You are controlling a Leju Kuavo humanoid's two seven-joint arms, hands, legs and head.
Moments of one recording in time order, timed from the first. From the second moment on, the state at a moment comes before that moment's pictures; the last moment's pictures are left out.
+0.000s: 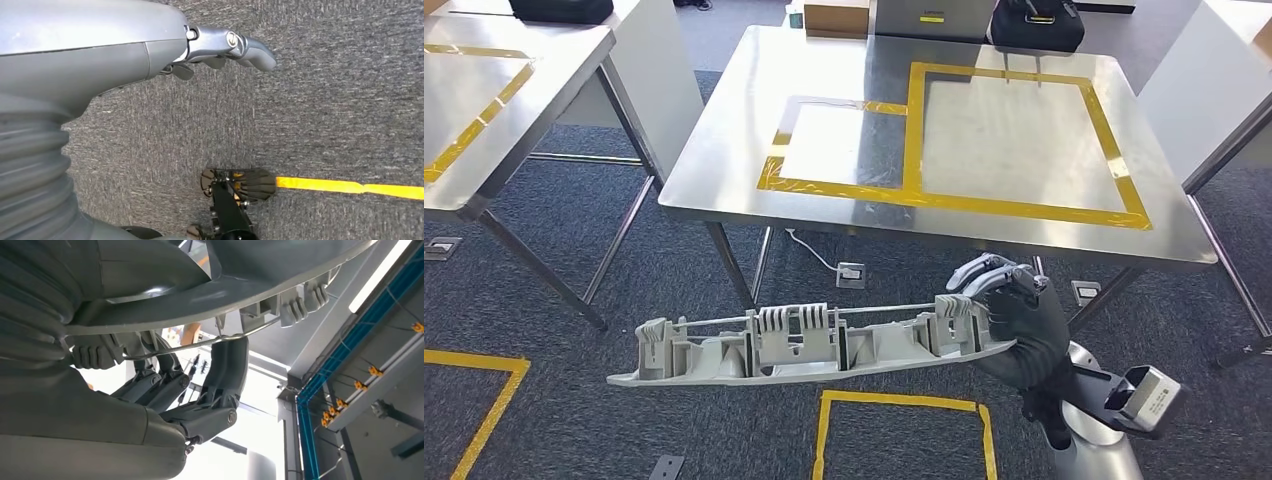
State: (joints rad) left arm -0.11 0.03 -0.46 -0.17 0.41 0.29 -0.19; right arm -0.16 -0.06 0.20 -1.72 0.00 0.47 -0.70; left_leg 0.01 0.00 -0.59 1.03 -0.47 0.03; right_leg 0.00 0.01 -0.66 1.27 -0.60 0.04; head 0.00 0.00
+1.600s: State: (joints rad) left arm -0.09 0.03 -0.46 -0.16 0.42 0.30 -0.18; right arm -0.24 -0.07 0.16 -1.65 -0.03 0.45 -0.70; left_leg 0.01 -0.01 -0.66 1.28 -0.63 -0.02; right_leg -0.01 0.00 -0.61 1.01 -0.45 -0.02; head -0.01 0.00
